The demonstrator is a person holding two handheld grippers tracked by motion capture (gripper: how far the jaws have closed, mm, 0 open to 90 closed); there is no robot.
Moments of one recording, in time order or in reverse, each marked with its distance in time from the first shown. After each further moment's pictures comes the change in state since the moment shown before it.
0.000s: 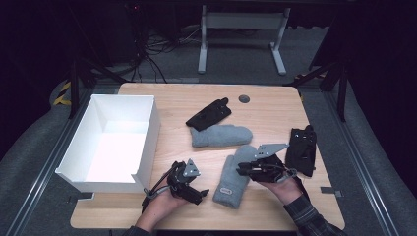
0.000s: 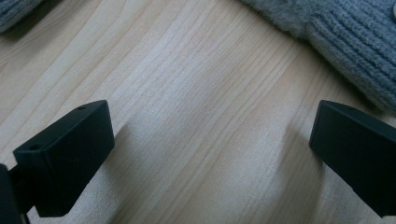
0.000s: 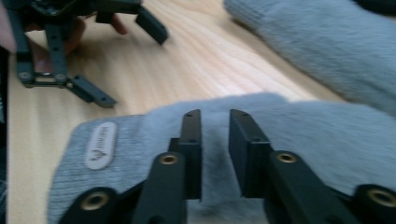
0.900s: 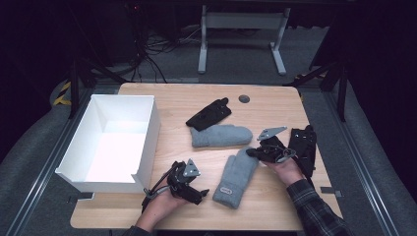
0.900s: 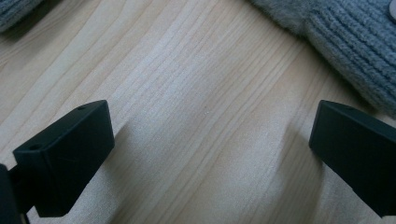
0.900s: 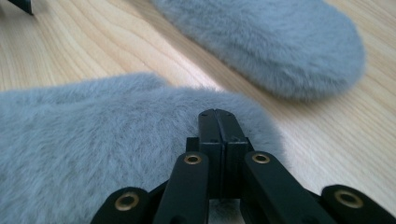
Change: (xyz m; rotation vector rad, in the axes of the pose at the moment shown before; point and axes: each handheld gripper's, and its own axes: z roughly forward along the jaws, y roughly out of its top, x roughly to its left) left arm 0.000 0.000 0.000 0.000 -0.001 0.000; right arm -0.072 -0.006 0.019 0.115 -0.121 0.046
